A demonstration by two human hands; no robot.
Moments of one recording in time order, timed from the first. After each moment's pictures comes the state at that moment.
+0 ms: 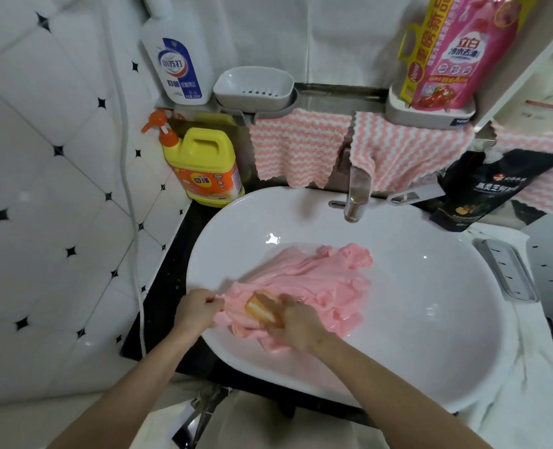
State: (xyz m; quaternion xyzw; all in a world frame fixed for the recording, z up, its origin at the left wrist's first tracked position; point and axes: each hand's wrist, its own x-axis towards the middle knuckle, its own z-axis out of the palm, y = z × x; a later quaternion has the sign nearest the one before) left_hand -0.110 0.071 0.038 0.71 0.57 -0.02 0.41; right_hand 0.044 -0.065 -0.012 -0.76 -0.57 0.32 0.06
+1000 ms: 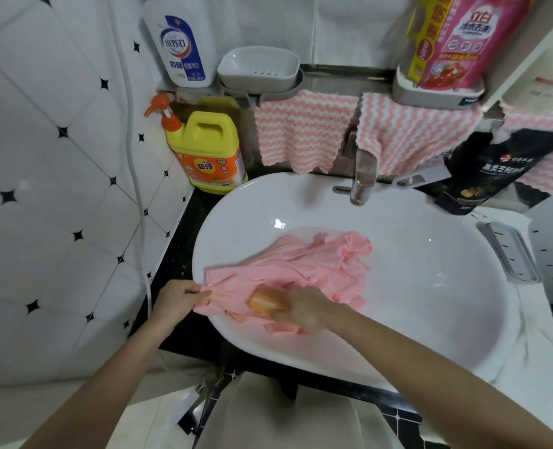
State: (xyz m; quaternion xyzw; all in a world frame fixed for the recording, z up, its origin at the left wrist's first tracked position) left_hand -0.155 0.095 0.038 0.70 0.54 0.01 0.47; right_hand 0.046 -0.066 0.033 -0.73 -0.55 0.41 0.03
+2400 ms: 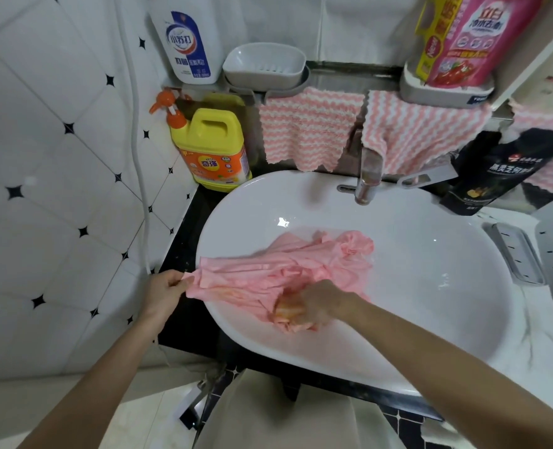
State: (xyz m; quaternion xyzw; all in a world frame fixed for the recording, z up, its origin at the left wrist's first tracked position) left_hand -0.170 0.107 0.035 0.68 0.56 0.13 0.46; right_hand 0.068 -0.068 0.040 -0.66 -0.64 0.39 -0.09
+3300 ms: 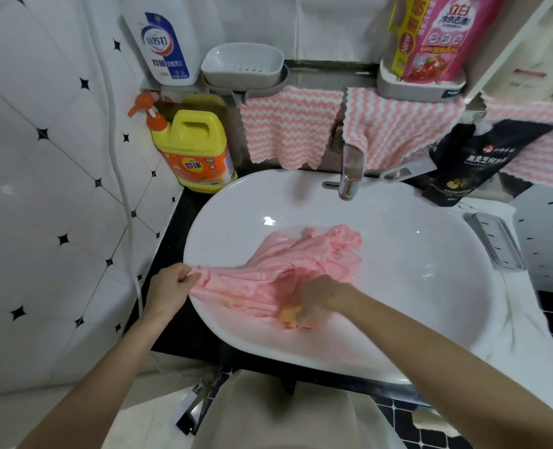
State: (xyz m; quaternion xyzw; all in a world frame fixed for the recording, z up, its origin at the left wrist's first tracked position) left_hand -0.140 0.102 0.039 0.79 0.53 0.06 0.31; right_hand 0.075 -0.069 0.040 -0.67 -0.59 0.39 -0.20
